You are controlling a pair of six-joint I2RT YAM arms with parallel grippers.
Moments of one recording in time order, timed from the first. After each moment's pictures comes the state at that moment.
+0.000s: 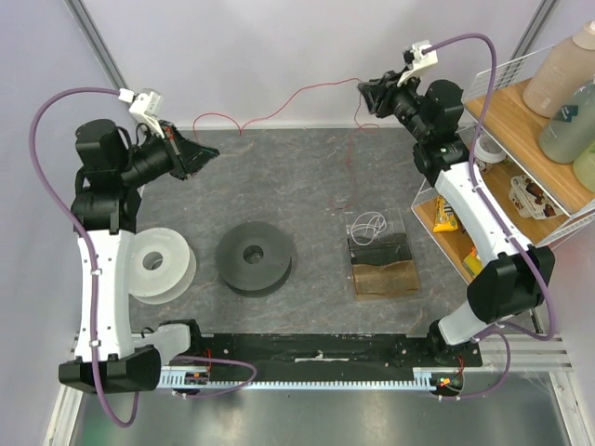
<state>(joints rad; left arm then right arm) 0.07 1.11 1.50 -0.57 0.79 -0.24 0.26 1.56 1.51 0.19 -0.23 0.17</state>
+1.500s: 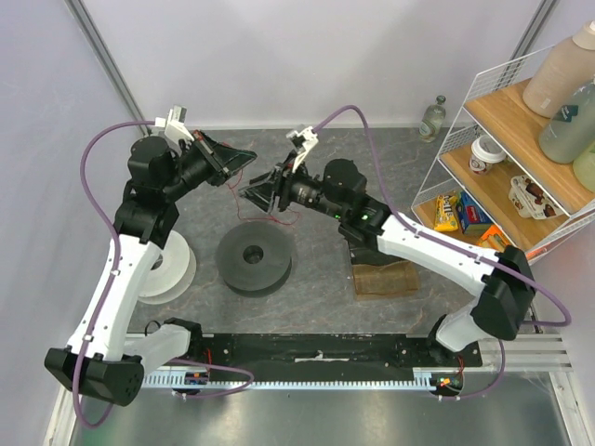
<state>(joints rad) -0.22 1.08 1.25 -0.30 0.49 -0.94 0.89 1.49 1.26 0.33 -0.23 0.49</state>
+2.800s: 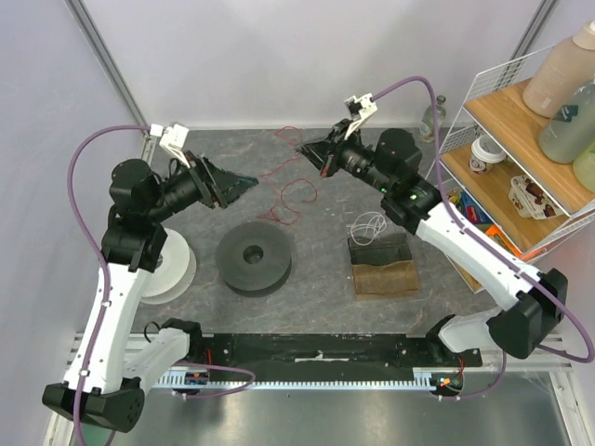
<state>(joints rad) -0.19 0.93 1.13 -0.22 0.63 -0.68 0.70 1.40 1.32 0.17 -0.23 0.41</state>
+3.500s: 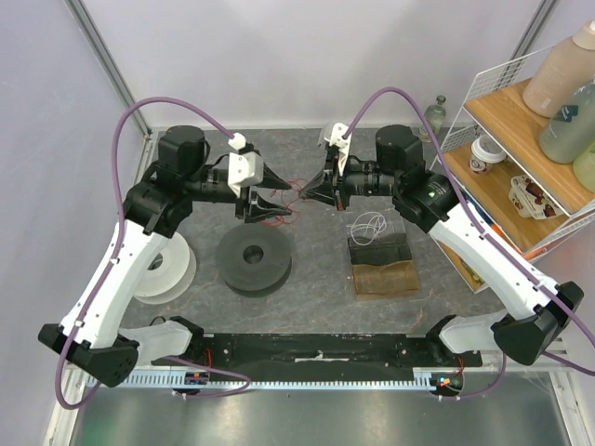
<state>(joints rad) -0.44 1.19 1.49 -0.67 1.03 0.53 0.66 1.33 1.45 -0.37 -0.68 -0.13</state>
